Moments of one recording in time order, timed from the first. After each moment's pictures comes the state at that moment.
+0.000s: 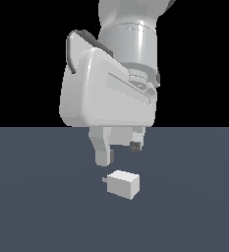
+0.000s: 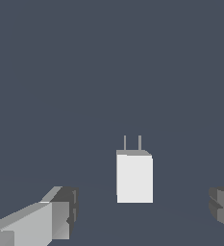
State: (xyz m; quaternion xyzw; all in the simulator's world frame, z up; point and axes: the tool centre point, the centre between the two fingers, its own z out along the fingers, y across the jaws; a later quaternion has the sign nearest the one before) arm -0.106 -0.015 0.062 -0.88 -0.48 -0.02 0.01
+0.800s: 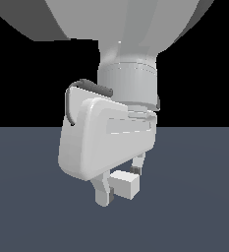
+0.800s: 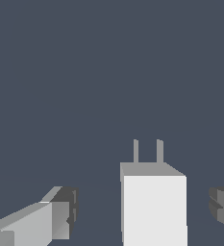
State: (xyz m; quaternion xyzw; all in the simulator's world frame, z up) arm -0.107 -0.014 0.016 -0.88 -0.48 -0.02 0.01
